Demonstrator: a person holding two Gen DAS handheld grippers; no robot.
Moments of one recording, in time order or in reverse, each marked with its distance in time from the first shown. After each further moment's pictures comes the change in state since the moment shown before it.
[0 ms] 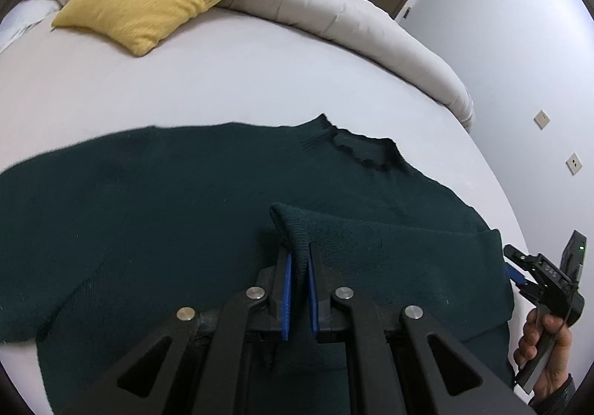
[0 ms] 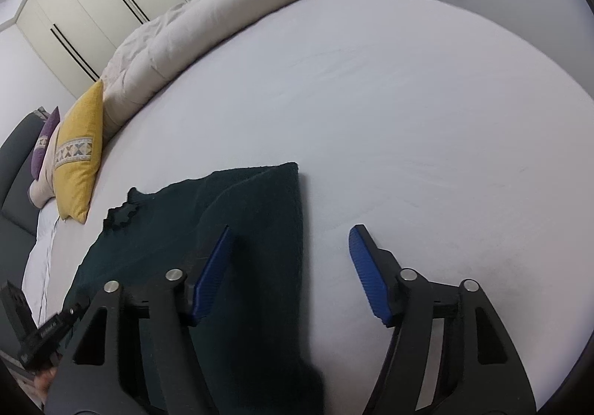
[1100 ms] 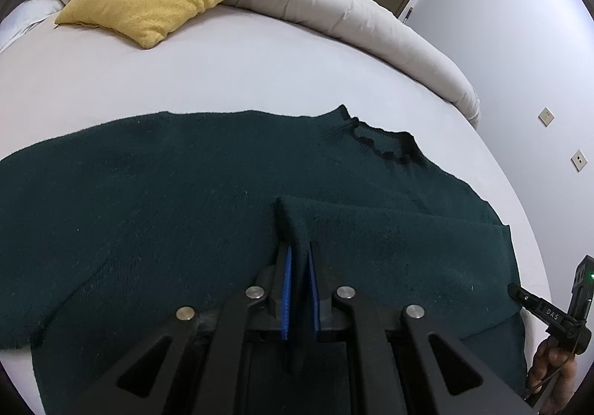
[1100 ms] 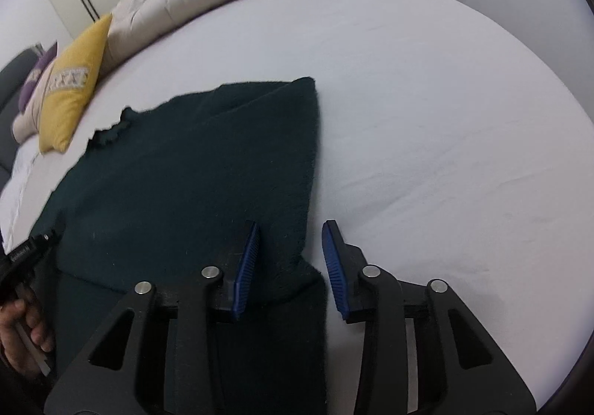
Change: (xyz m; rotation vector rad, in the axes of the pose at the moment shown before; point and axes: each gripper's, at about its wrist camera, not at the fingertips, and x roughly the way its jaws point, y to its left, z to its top) left arm 0.014 0.010 -0.005 0.021 -0.006 0.021; right arm -0.013 0.020 -0.048 -0.187 0.070 -0.097
